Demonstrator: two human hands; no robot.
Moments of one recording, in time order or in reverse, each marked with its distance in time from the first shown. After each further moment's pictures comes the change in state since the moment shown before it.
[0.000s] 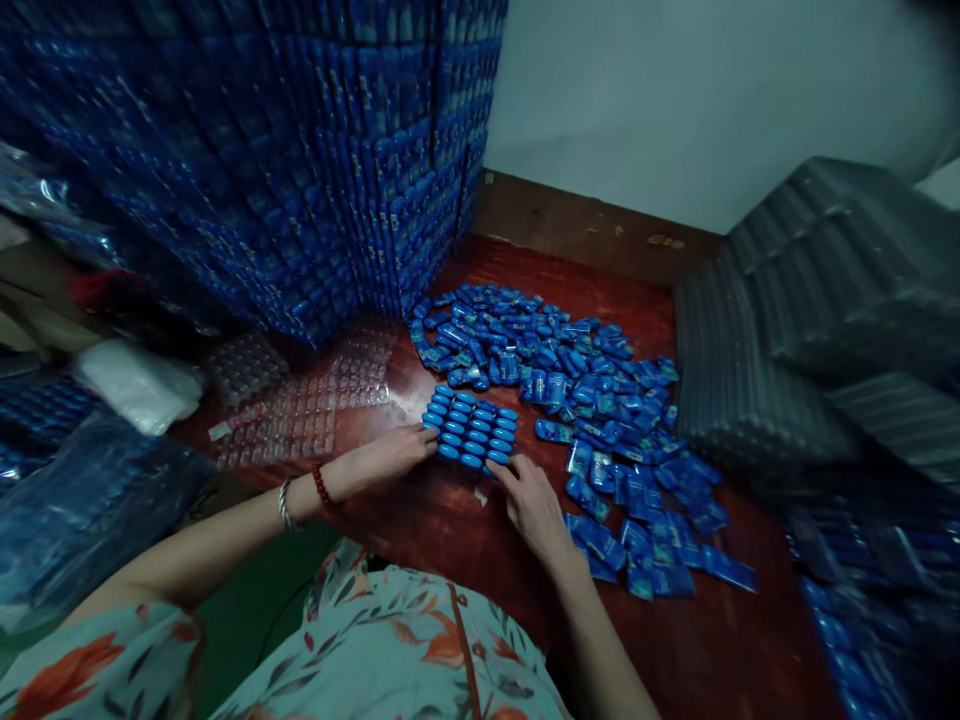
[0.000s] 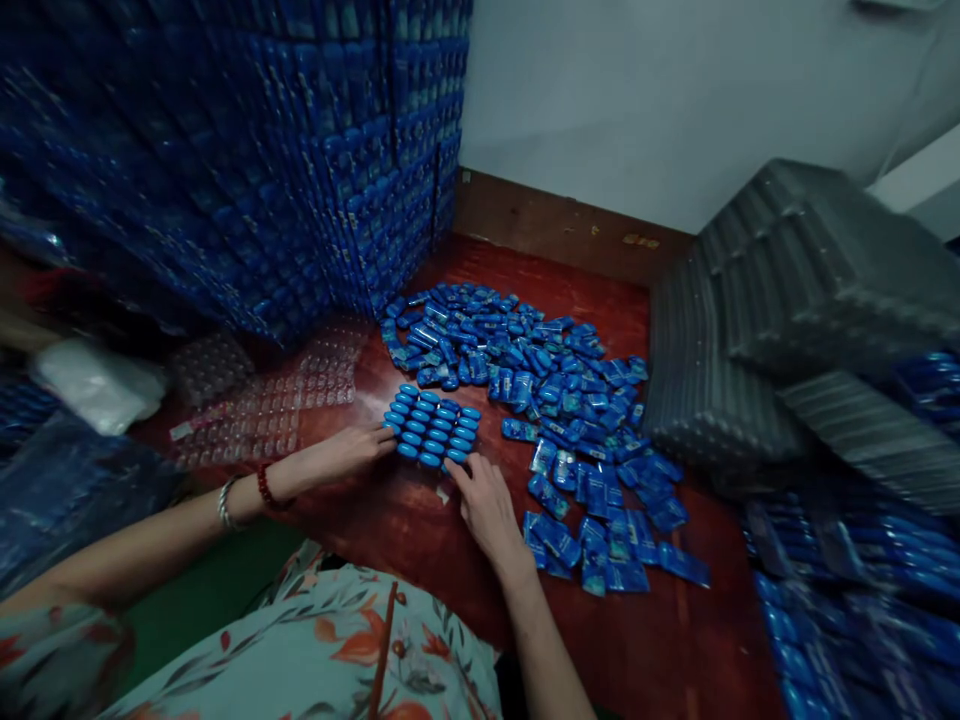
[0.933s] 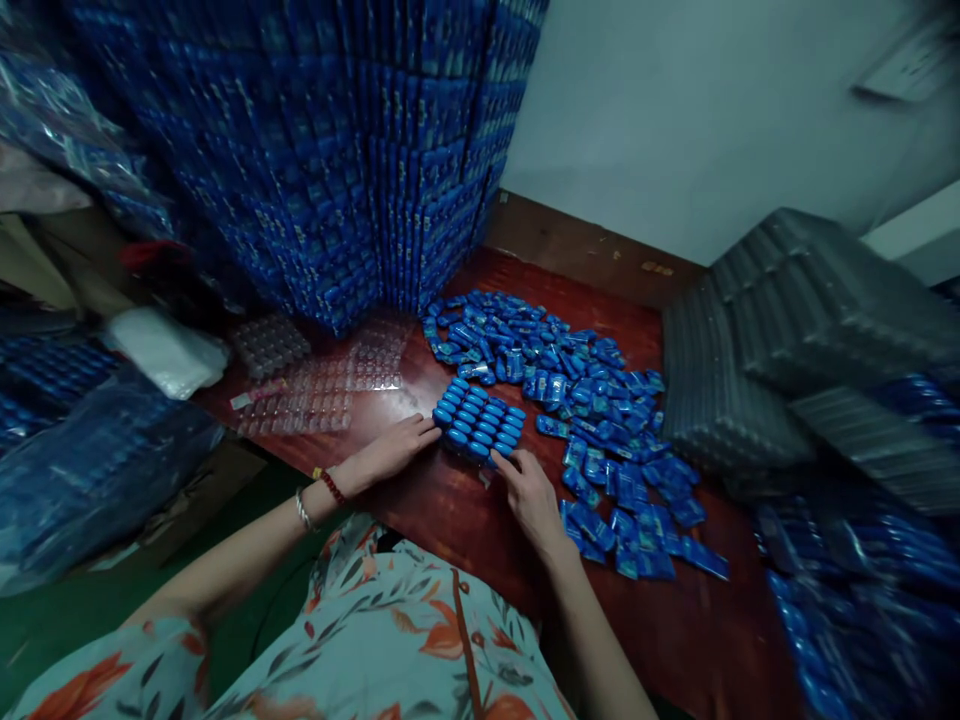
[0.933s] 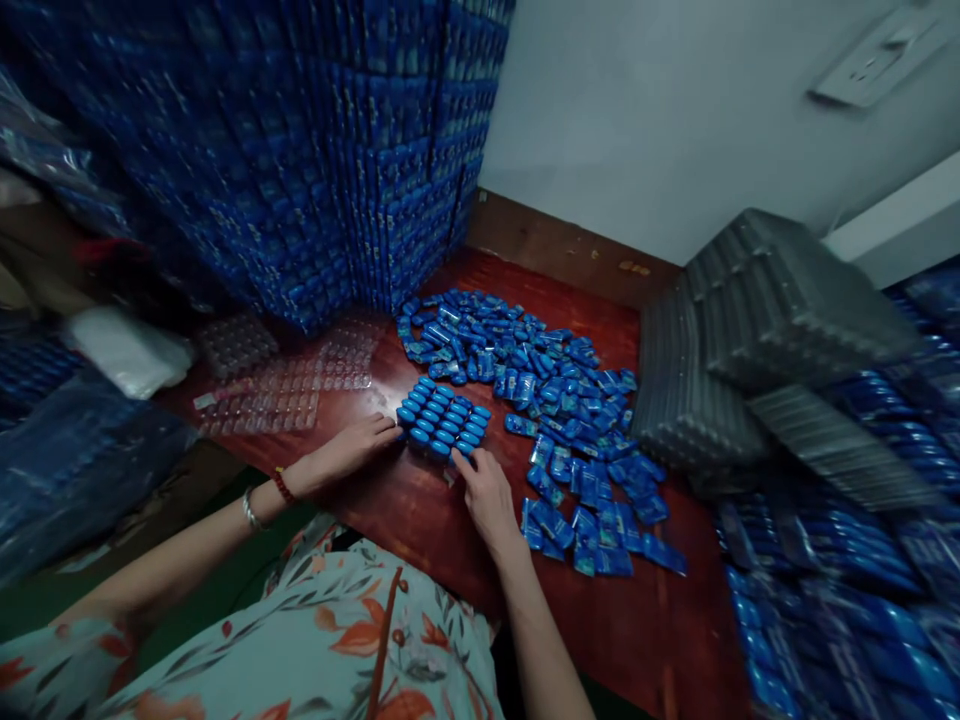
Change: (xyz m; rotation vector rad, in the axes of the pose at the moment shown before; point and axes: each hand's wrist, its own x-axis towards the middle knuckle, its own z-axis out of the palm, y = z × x) left_hand -0.031 0.012 0.037 0.001 0.273 -0.102; right_hand -0.013 -0.006 0.016 -0.013 0.174 -0.063
